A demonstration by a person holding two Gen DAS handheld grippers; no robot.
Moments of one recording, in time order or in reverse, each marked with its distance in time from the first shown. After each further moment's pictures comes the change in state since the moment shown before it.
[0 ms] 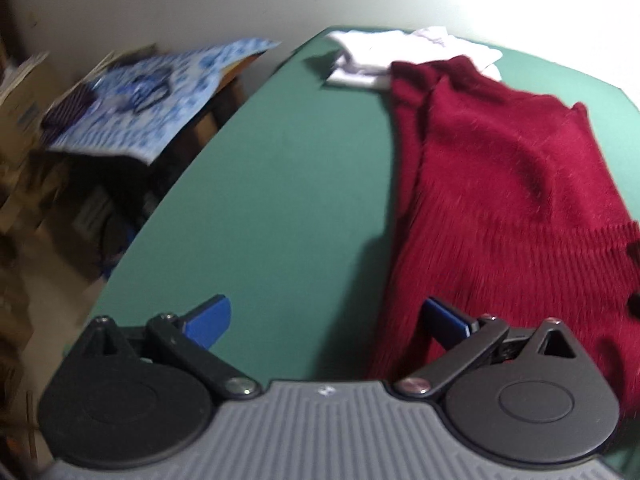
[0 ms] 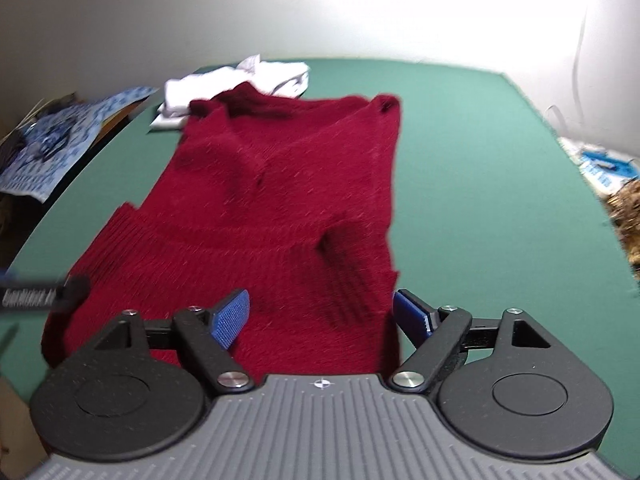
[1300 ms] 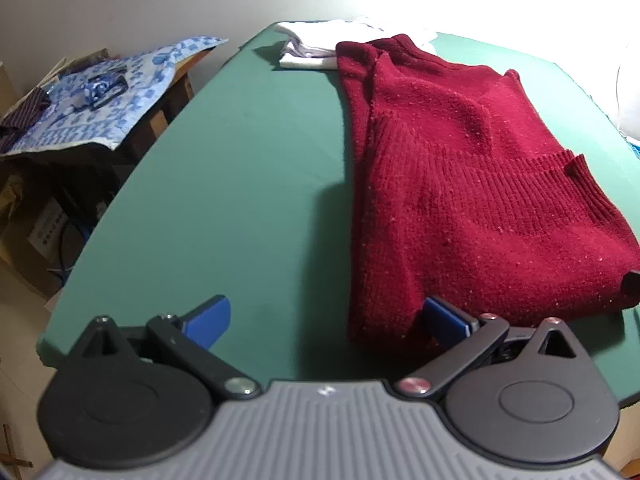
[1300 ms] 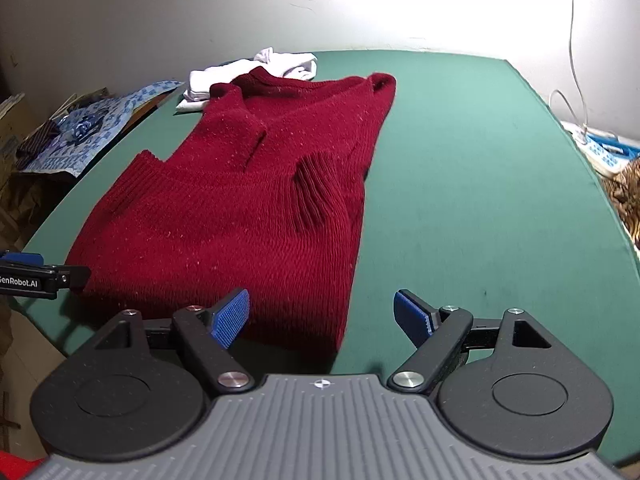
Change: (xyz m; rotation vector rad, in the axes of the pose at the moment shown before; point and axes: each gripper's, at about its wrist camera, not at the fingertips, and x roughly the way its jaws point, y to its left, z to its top) left arm -0.017 0.016 -0.048 0.116 -0.019 -0.185; right arm -0.036 -0.046 -0.048 -0.014 0.001 0.122
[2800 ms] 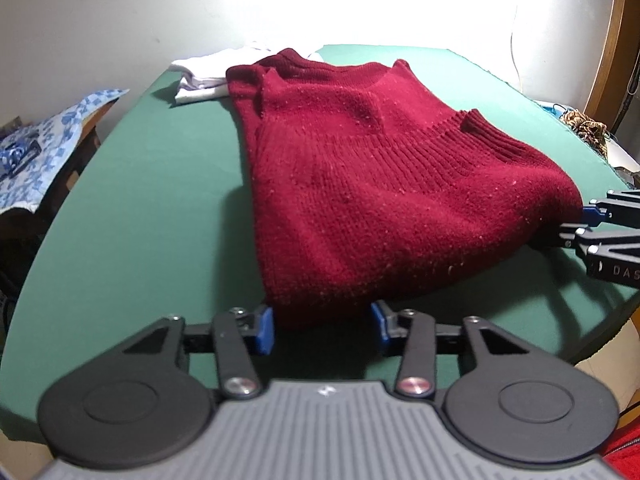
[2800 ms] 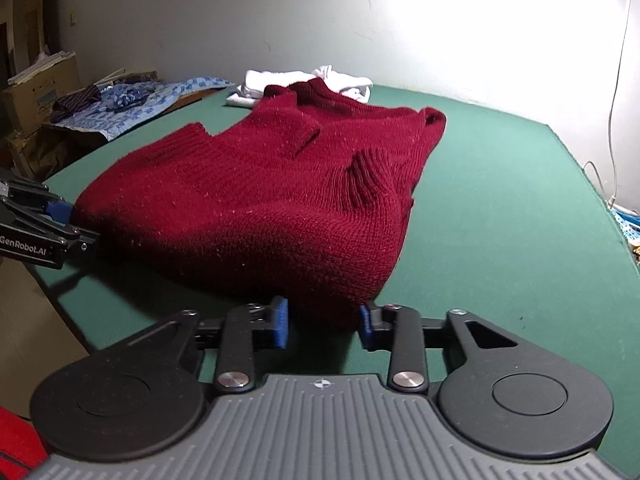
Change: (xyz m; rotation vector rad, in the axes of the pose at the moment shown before) left arm -0.004 -0.019 -0.035 0.216 -0.121 -0.227; right arm 0.015 0.019 -0.036 -0.215 -0.138 0.045
